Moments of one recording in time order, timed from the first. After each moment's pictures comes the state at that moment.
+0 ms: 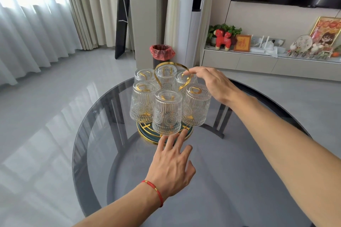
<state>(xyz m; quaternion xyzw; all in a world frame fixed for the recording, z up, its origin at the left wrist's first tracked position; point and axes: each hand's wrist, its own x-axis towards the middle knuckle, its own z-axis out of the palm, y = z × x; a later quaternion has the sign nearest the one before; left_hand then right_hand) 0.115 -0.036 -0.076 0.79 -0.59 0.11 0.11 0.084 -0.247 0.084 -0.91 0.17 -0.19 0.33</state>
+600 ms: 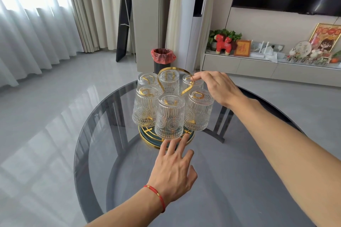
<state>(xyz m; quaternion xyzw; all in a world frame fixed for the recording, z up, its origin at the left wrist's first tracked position) 0.115 -0.036 -0.076 0.79 -0.59 0.11 0.12 0.086 -0.257 0.083 -0.93 0.19 -0.23 0.23</state>
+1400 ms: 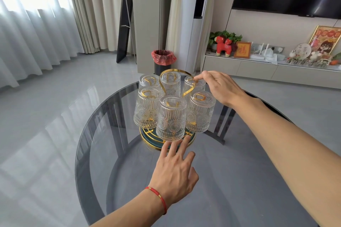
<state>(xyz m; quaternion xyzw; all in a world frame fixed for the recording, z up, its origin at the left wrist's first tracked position) 0.117 -0.038 -0.081 0.79 -0.59 0.11 0.13 0.089 -0.271 0.082 -0.93 0.23 -0.21 0.19</state>
